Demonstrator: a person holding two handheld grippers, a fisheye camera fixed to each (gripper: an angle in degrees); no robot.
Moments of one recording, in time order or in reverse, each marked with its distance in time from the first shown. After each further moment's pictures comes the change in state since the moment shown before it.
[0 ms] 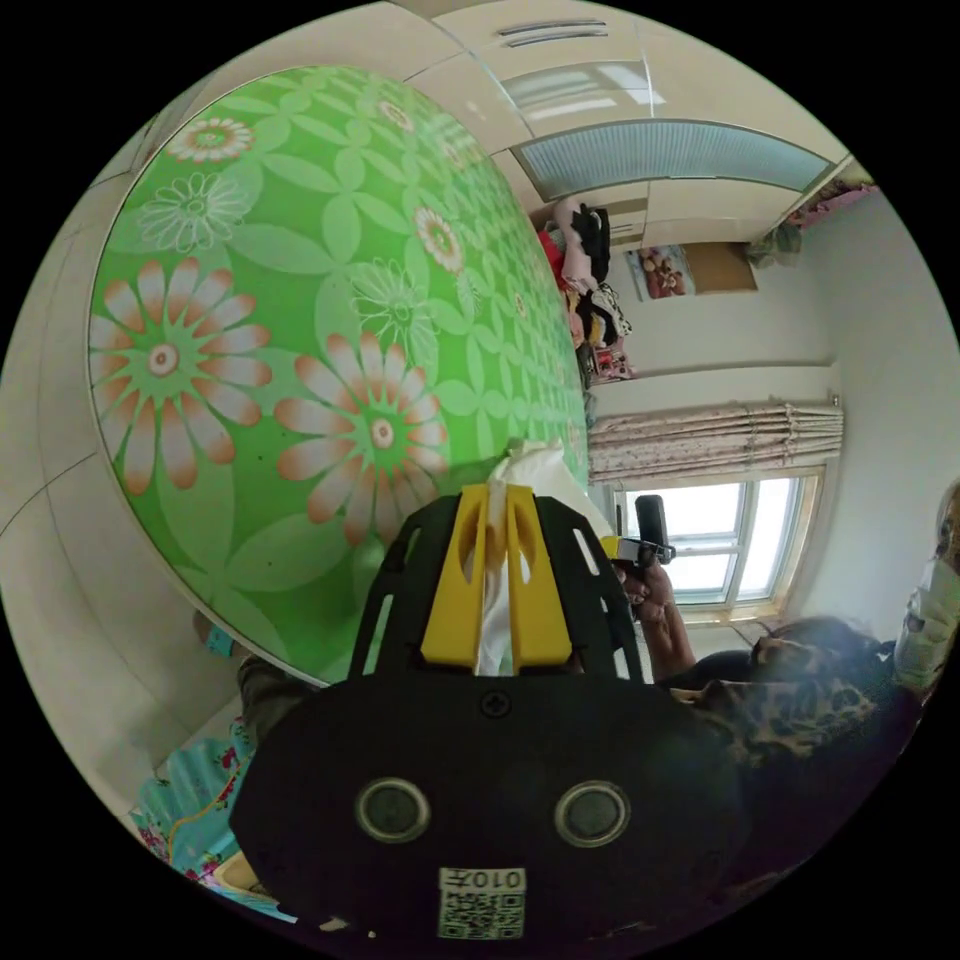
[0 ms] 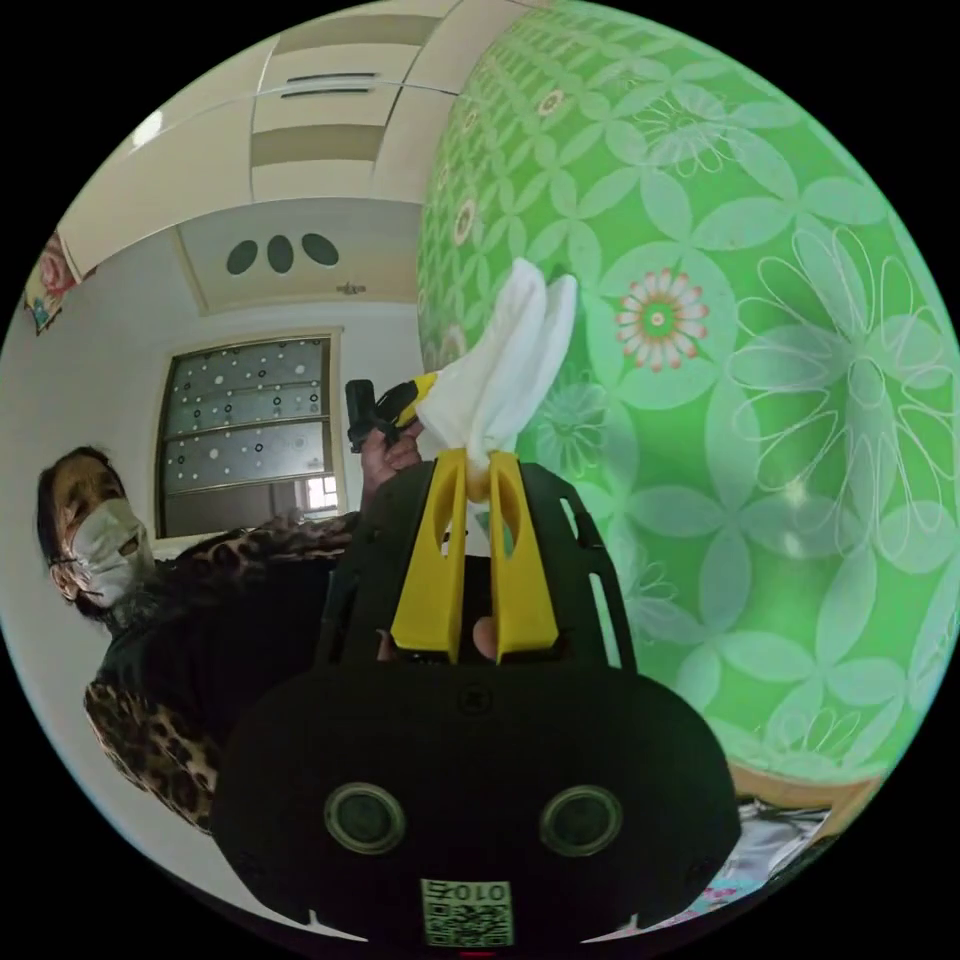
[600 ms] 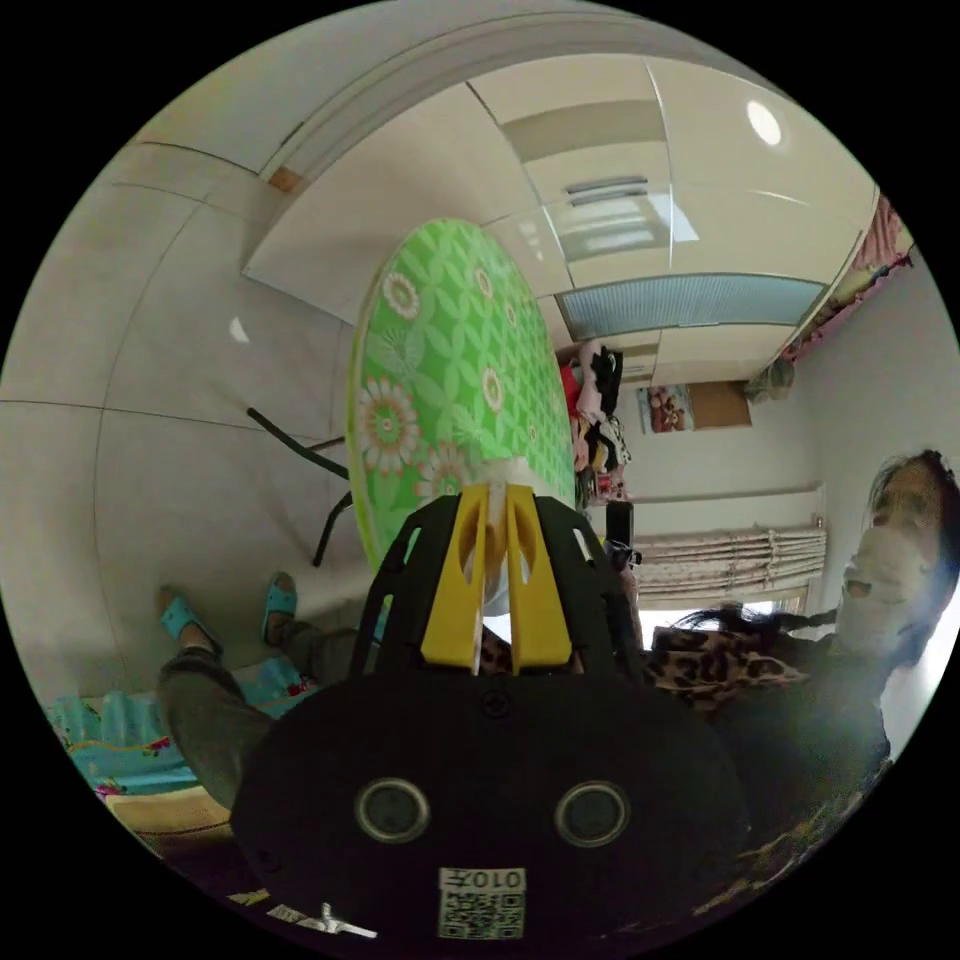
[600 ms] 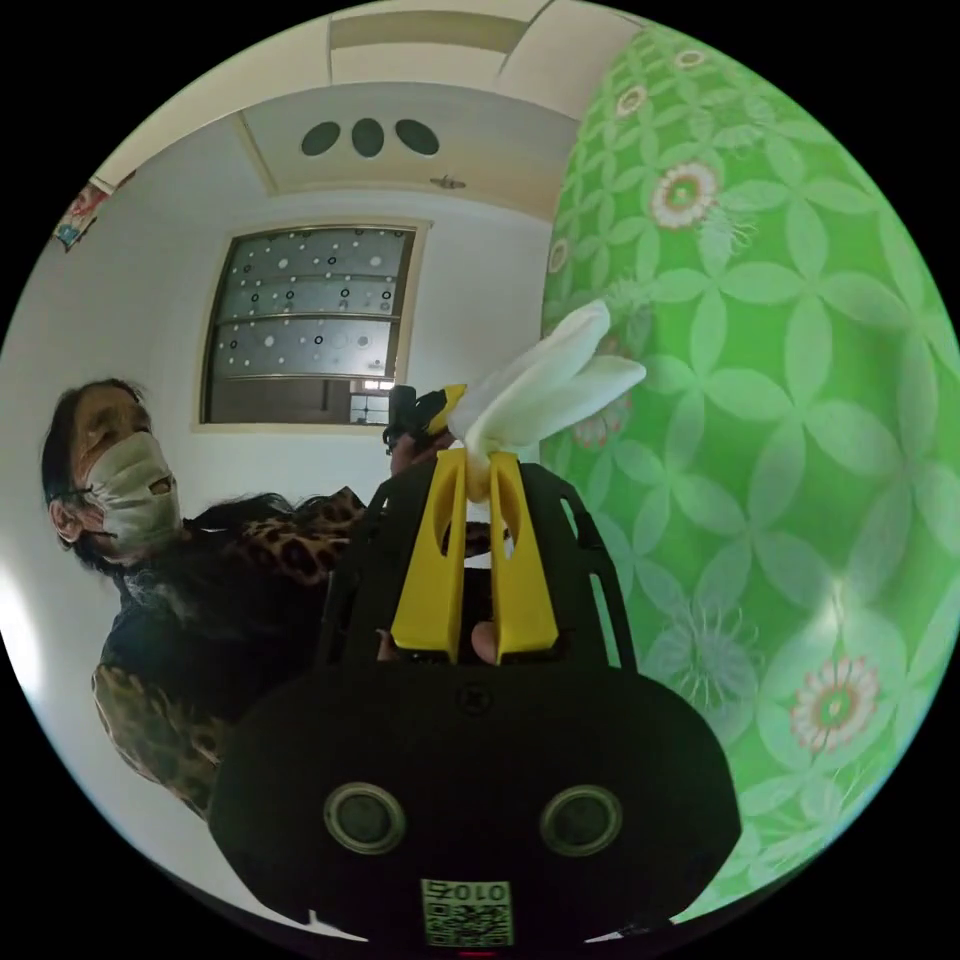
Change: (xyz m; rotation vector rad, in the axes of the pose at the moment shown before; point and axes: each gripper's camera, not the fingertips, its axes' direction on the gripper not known) left arm 0.000 0.089 -0.137 0.356 -0.002 -0.210; right arm 0.005 -0.148 0.094 -0.318 -0.153 -0.281
